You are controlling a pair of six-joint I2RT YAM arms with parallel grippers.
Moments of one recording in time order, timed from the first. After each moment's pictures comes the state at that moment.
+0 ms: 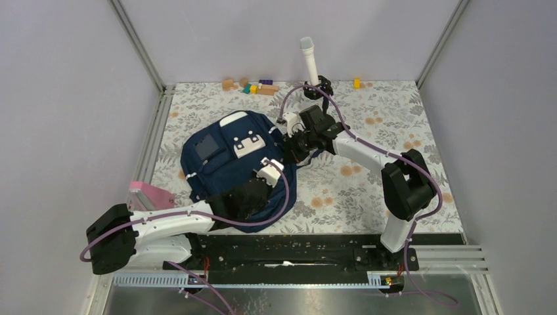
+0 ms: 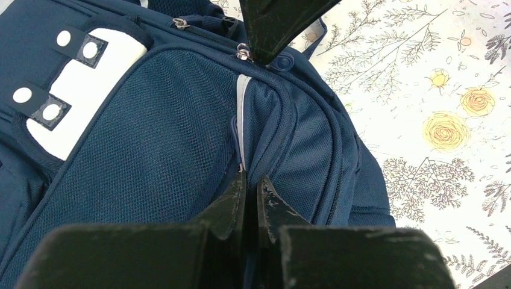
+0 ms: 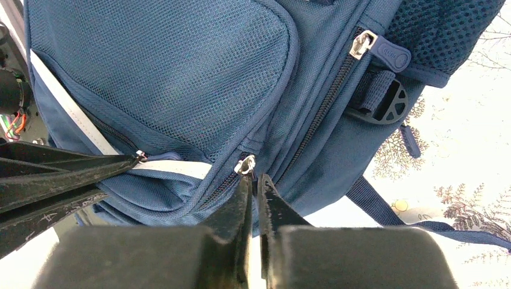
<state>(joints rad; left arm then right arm) -1.09 1.13 0.53 0.10 -0.55 -0.09 0.60 1.79 1.31 -0.41 -0.50 -0.05</state>
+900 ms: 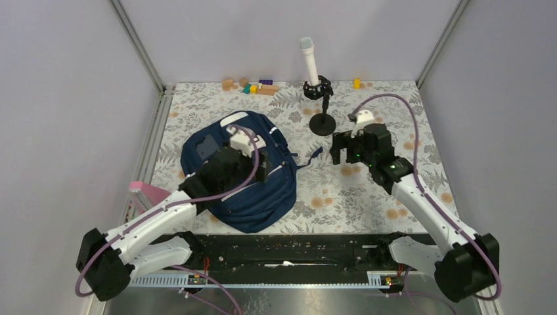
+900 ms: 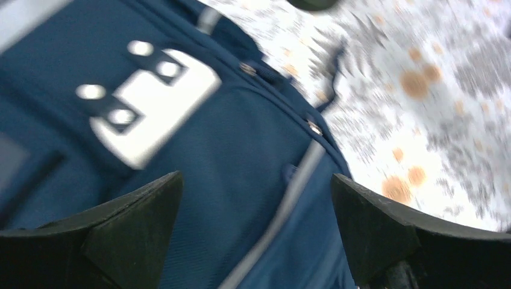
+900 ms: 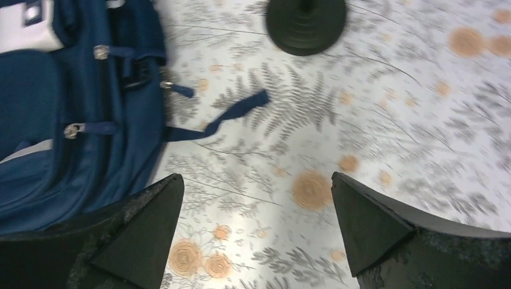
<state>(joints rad) -0.79 1.01 0.67 -0.11 -0.20 -0.26 0.40 1.12 0.83 -0.26 -0.03 0.10</state>
